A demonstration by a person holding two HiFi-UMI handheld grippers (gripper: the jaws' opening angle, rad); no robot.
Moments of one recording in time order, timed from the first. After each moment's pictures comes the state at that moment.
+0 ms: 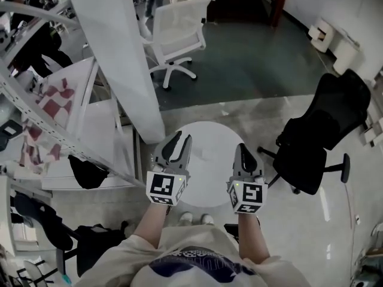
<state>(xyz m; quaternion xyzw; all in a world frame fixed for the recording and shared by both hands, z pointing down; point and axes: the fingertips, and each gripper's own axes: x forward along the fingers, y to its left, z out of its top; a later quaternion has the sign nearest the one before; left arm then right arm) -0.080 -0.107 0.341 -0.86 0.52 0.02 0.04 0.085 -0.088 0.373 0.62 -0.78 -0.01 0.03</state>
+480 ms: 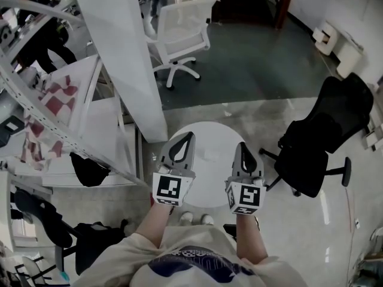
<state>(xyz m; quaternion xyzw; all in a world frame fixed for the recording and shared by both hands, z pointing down) -0.069 -0.103 0.330 -0.85 0.51 0.02 0.09 0.075 -0.089 0.359 0.62 -0.78 -0.05 0.01</state>
